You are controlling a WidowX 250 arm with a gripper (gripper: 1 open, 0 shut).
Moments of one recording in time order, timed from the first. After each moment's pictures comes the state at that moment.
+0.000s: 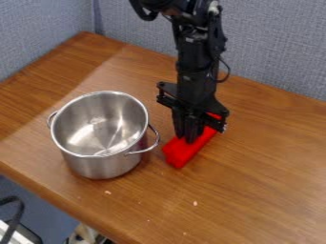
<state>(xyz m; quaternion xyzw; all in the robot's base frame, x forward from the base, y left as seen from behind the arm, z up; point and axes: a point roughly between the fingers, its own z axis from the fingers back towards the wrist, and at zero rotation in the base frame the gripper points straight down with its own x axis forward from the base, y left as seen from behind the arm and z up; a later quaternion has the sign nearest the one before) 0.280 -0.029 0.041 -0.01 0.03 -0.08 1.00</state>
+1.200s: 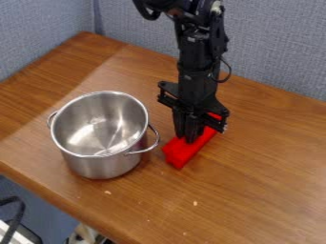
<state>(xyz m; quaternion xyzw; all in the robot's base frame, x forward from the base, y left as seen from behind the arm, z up) 0.282 -0.028 0.041 -0.01 0.03 -0.09 1.00</state>
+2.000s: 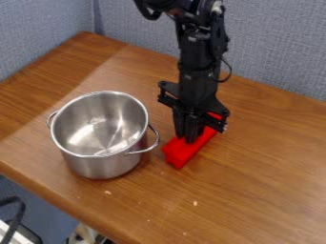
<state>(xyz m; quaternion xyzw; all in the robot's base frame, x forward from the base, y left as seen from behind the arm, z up) 0.283 -0.028 0.040 -0.01 0.03 -0.09 1.00</state>
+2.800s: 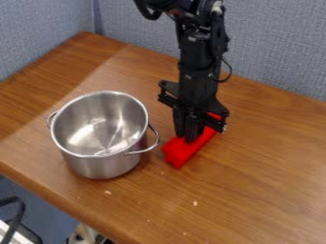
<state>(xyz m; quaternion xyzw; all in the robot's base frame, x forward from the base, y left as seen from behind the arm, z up) 0.285 -0.027 0.041 -0.01 0.03 -0.10 0.99</state>
